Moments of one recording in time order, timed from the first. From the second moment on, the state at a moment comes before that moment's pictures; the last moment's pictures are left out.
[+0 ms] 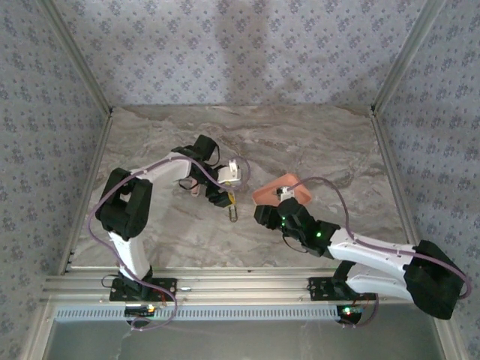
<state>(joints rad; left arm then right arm) -0.51 1.85 1.27 -0.68 0.65 0.97 0.91 1.06 0.42 0.09 0.15 0.87</state>
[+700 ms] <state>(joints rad) -0.57 1.84 1.29 -0.82 0.56 1.04 0.86 1.02 0.38 0.07 0.15 0.87</state>
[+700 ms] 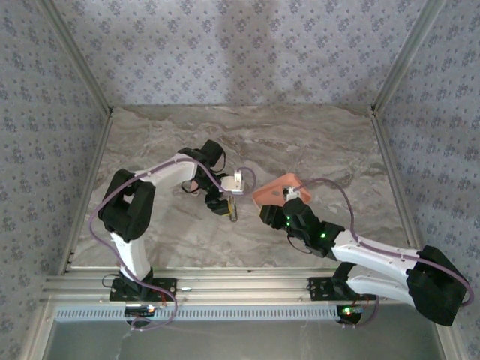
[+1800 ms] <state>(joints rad) -0.67 1.55 1.18 -0.76 0.40 0.36 0.86 1.12 0.45 0.07 0.06 0.86</state>
